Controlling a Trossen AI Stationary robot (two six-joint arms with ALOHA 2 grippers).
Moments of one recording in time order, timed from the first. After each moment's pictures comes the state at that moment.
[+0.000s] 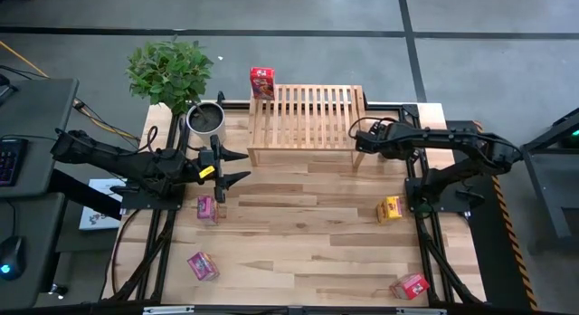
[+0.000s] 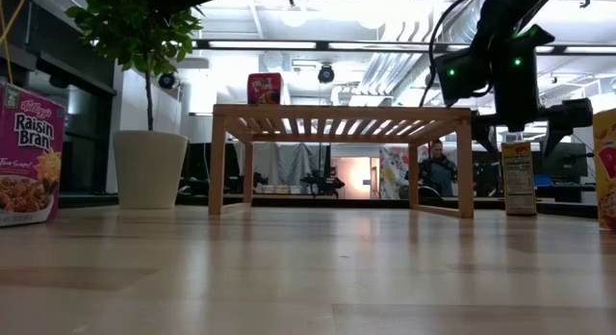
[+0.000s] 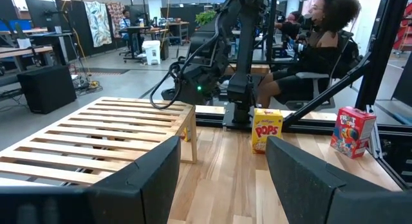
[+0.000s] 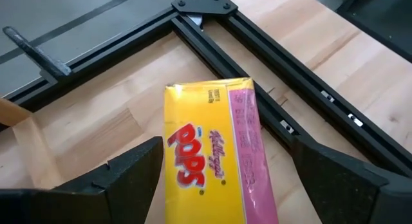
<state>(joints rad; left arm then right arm) -0.22 0.77 0.52 0.23 -0.41 0.01 -0.43 1.35 0.77 -1.14 0.75 1.88</state>
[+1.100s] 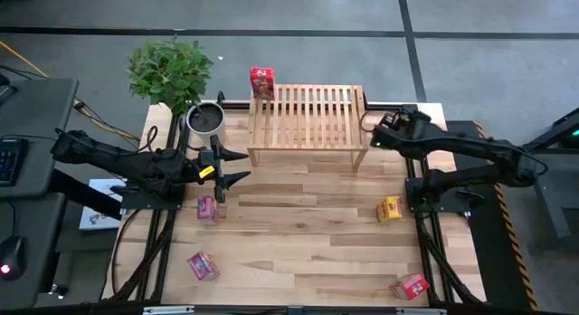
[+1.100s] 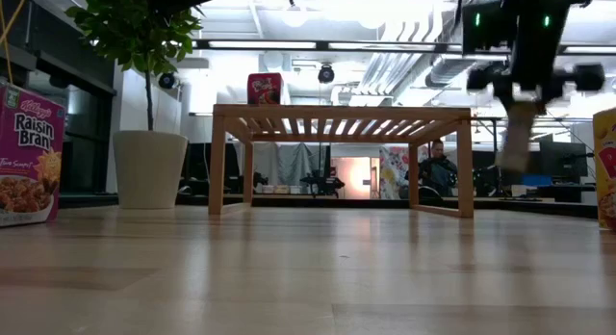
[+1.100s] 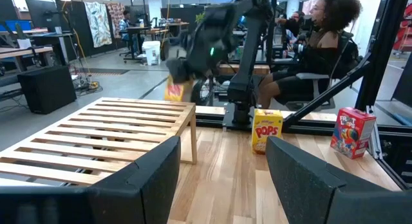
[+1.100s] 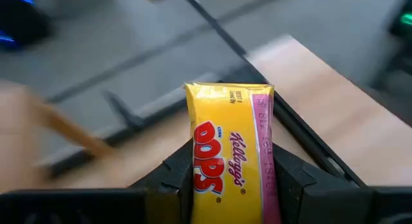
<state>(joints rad) -0.22 0.77 0.52 0.23 -0.41 0.01 -0.38 1.07 0.84 -1.26 0.93 1.72</state>
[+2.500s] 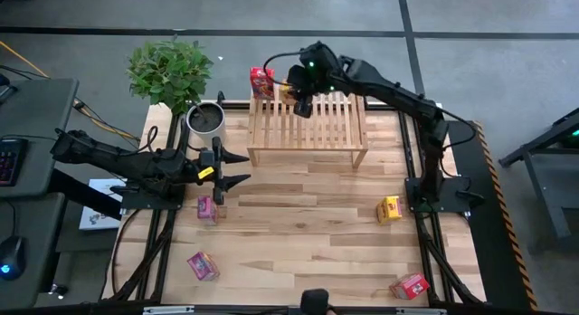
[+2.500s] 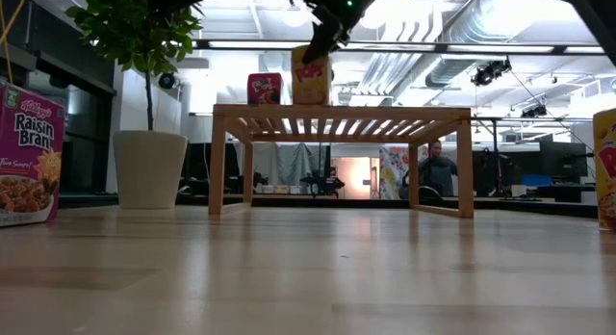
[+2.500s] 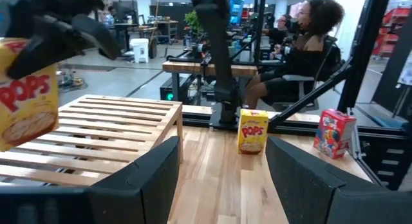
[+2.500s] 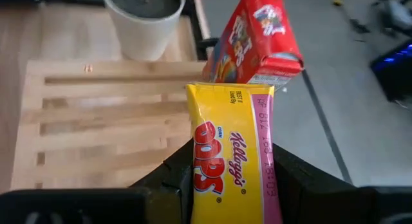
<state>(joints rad) -0.22 0.77 0.52 0.23 -0.36 -0.02 -0.46 1.94 2.11 -0.87 0.01 -0.41</state>
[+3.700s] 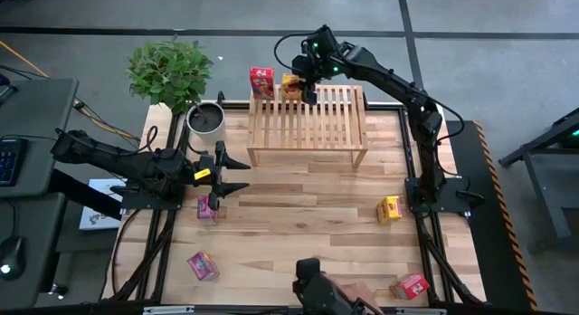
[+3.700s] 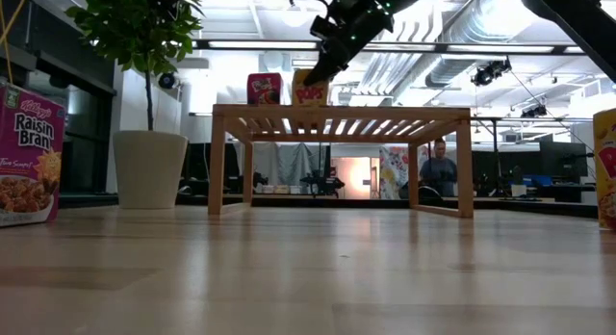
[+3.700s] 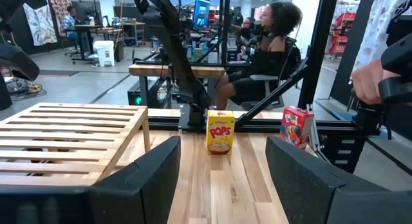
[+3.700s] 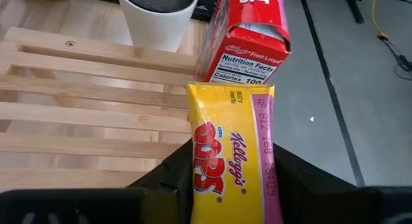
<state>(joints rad) -0.22 0.77 0.52 0.24 -0.22 -0.02 -0.64 2.04 2.14 -0.82 -0.31 -0.63</state>
